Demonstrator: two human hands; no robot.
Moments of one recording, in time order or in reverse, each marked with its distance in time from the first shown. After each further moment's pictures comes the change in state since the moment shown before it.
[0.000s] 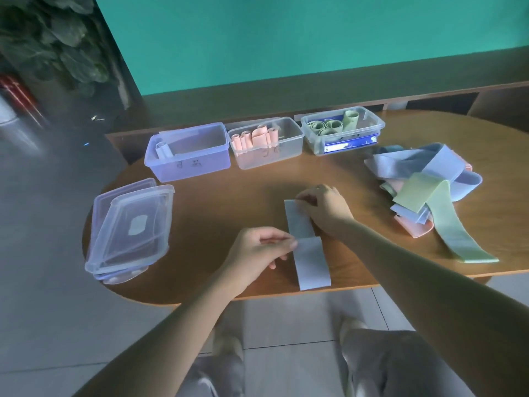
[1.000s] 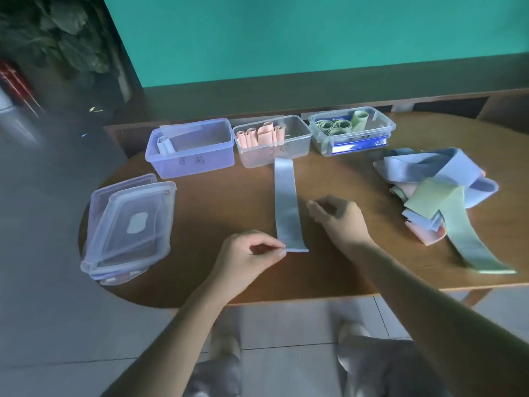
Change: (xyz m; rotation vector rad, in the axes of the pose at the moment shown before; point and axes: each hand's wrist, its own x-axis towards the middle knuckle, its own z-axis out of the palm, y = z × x) left_hand -0.002 -0.022 -0.026 0.257 0.111 0.199; right_hand -0.036 -0.016 -0.006 0.396 0.111 0.186
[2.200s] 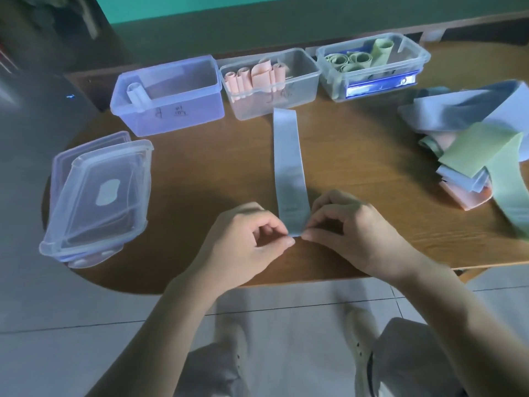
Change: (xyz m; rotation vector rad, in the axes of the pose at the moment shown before) left_hand 0.000 -0.012 0.002 0.364 -0.054 0.208; right_hand -0.053 0.006 -0.009 -0.258 -0.349 -0.405
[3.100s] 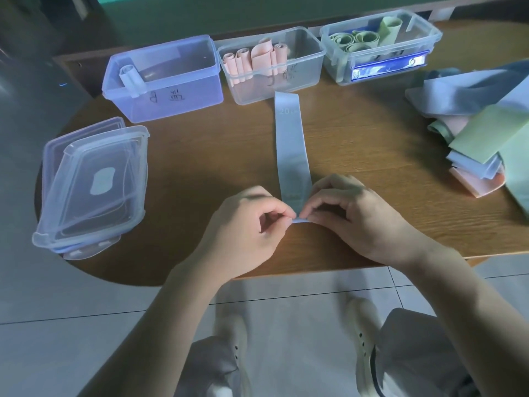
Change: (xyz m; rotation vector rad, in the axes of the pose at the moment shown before) left_hand 0.004 -0.002 0.002 -0.008 -0.029 -0.032; right_hand 0.005 0.002 0.003 0.030 -0.038 -0.034
